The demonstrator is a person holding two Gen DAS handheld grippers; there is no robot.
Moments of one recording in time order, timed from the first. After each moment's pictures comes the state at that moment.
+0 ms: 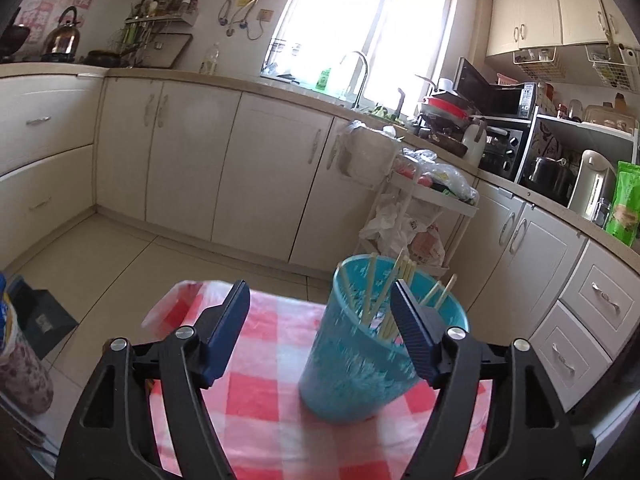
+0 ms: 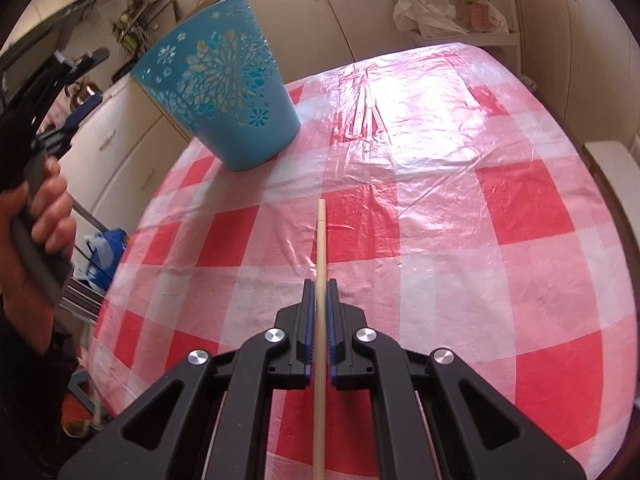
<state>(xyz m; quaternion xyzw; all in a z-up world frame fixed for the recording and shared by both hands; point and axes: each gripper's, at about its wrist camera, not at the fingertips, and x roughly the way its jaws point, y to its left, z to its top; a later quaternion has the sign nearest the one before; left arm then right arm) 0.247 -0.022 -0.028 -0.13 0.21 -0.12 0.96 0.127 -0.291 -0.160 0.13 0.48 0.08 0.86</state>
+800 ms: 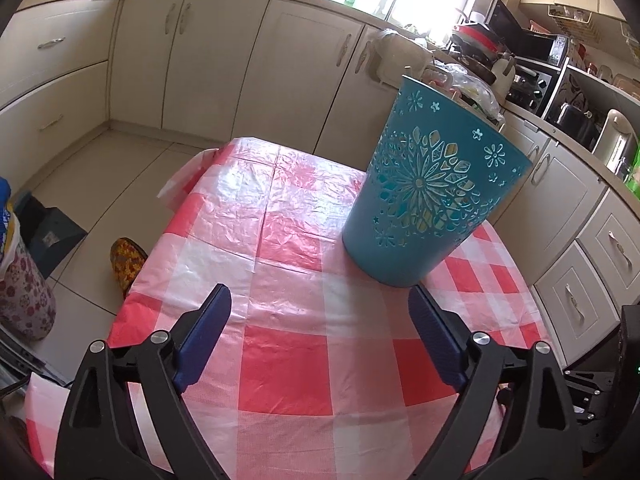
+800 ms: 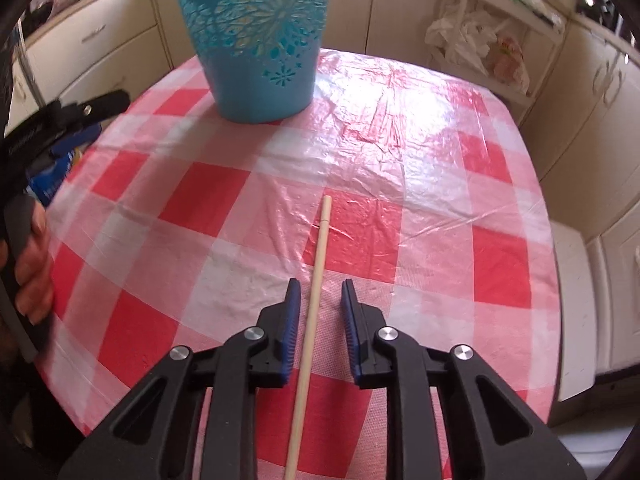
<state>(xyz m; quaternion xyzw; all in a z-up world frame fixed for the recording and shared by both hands) 0.226 -0.009 -0.133 -0.13 0.35 -0.11 0.92 0.142 -0.244 -0.156 -0.09 0.52 0.04 0.85</state>
